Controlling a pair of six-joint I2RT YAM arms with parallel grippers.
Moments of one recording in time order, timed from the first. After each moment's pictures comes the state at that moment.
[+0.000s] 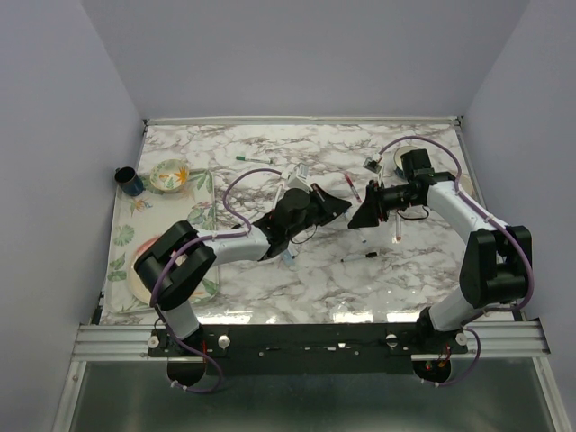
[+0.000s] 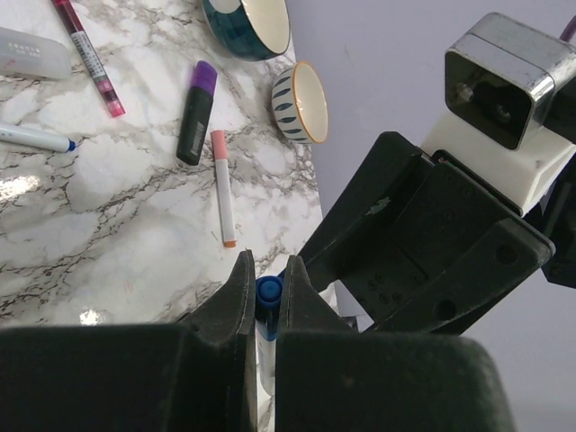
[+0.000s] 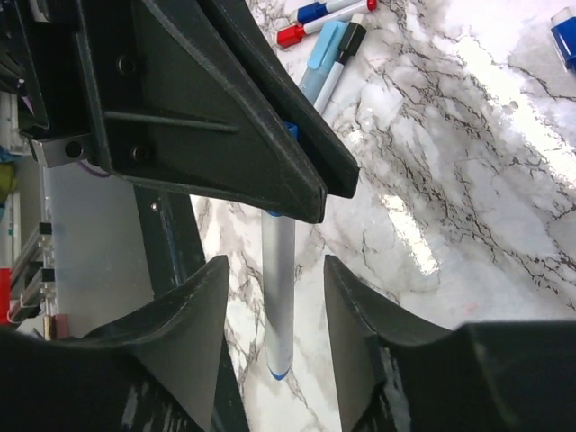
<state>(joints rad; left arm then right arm) -0.87 1.70 0.91 0.61 -0.05 -1.15 0.13 1.58 1.10 -0.71 -1.12 -0.39</state>
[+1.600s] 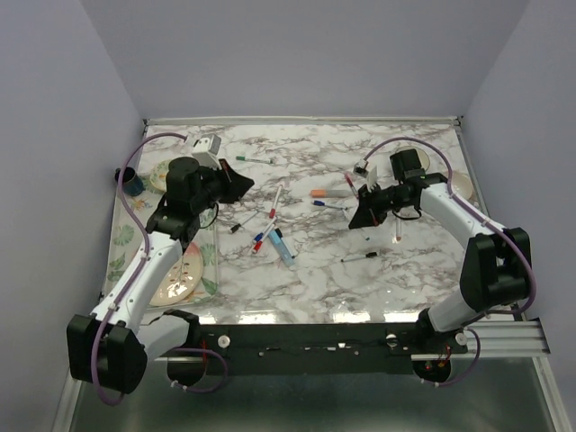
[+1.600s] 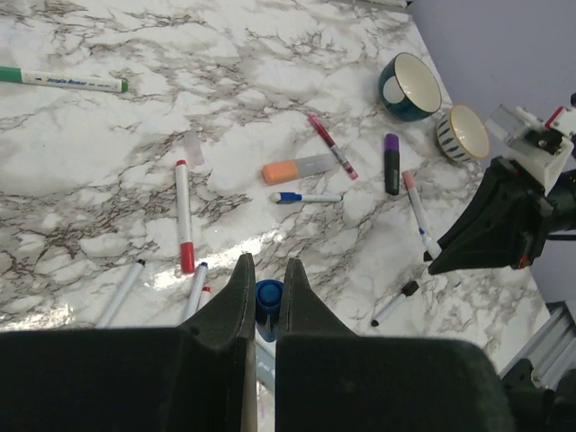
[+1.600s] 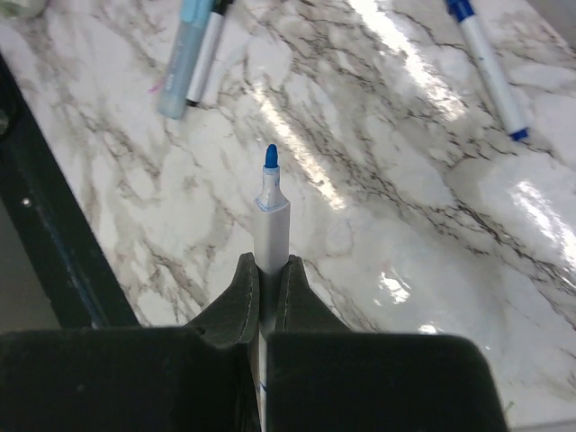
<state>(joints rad) -0.25 1.10 0.87 -0.06 0.35 -0.47 0.21 1.56 1.10 -0.68 -0.83 -0.40</state>
